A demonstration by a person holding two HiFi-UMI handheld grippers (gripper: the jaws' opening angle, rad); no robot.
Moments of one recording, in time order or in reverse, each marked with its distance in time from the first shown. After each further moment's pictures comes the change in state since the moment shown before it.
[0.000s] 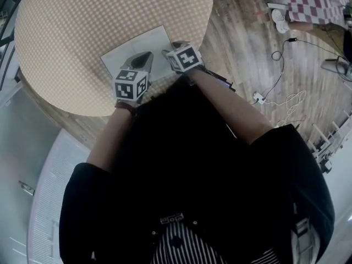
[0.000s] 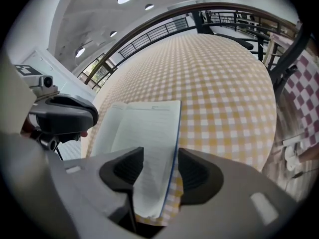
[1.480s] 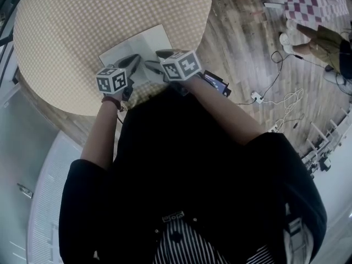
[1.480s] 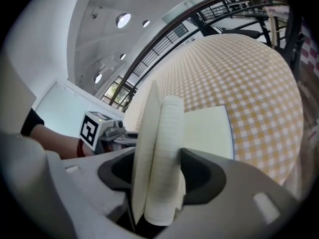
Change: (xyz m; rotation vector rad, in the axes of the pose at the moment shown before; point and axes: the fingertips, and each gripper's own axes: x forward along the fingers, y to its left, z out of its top) left arm 0.003 0.052 -0.049 -0.206 -0.014 -0.144; right arm -0.031 0.091 0.018 0.110 -0.124 0.326
